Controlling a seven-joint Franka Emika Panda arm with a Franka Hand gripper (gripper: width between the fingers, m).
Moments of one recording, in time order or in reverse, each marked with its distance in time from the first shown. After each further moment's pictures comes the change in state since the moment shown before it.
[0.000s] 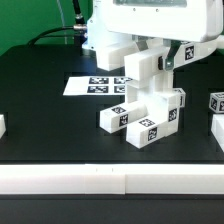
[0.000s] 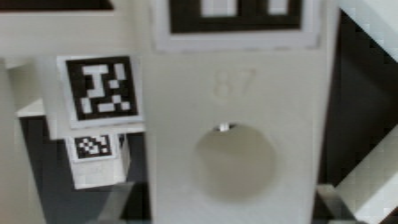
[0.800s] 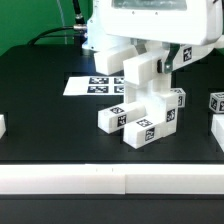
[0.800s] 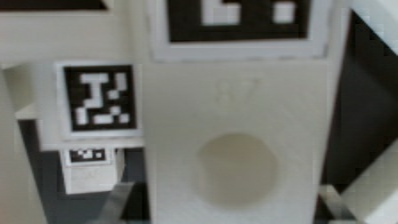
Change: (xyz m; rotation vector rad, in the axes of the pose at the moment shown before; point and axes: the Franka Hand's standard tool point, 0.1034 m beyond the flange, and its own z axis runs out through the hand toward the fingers) arm 0.000 0.005 0.011 -0.015 0.002 -0.034
